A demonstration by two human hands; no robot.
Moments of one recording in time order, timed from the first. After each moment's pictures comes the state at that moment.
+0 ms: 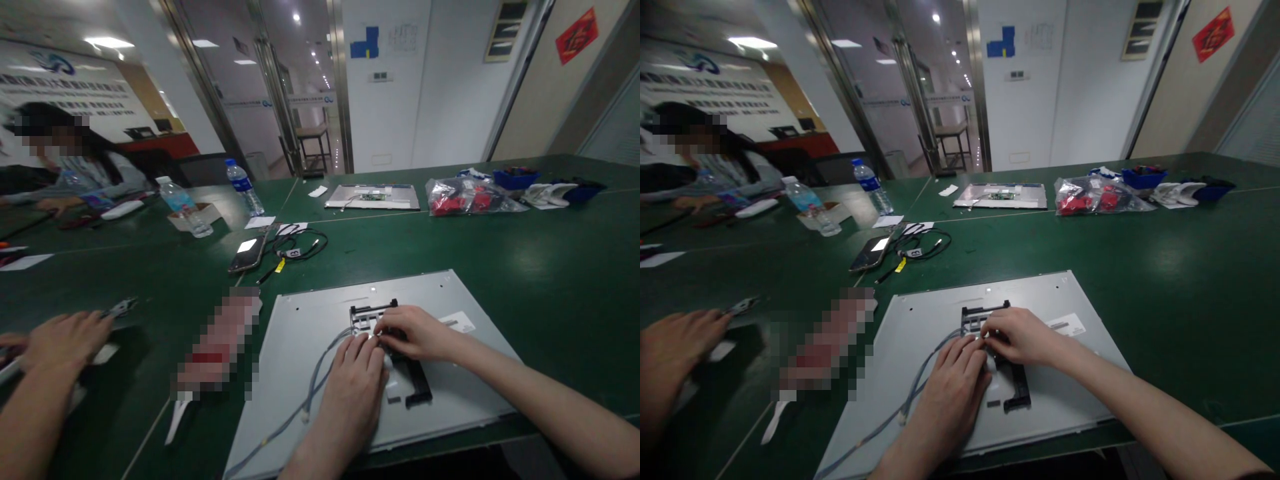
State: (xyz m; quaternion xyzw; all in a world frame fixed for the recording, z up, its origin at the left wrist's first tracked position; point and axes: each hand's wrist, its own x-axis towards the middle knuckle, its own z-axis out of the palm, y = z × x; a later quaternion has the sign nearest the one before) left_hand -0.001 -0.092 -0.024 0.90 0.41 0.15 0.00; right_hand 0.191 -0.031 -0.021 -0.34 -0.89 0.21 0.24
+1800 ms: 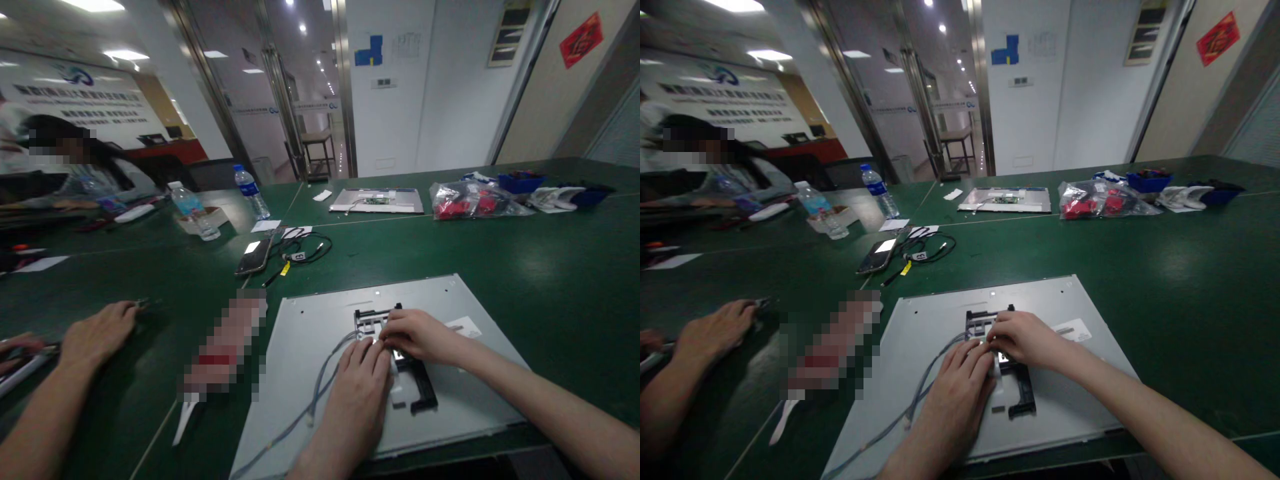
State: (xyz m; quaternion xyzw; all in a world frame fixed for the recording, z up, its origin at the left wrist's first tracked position) left_hand -0.001 -0.094 -0.020 0.90 0.42 0.13 0.03; right_hand 0.191 -0.026 -0.030 -0.35 -0.88 0.23 0.22
